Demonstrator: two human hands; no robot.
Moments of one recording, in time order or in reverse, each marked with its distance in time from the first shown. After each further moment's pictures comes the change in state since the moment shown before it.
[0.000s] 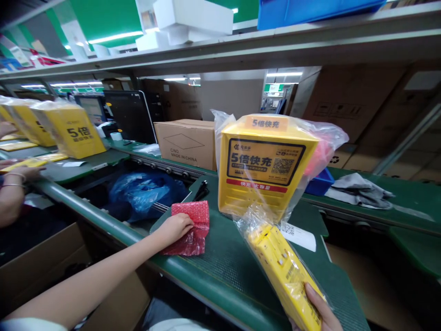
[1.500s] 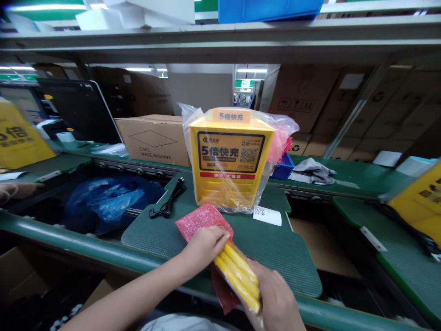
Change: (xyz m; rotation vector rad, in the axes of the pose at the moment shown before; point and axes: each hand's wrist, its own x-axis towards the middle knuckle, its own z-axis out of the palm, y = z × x) left_hand 0.023 0.162 -0.009 -0.486 0.168 0.211; right_hand -0.033 0.014 0.002 -1.027 -0.101 -1.050
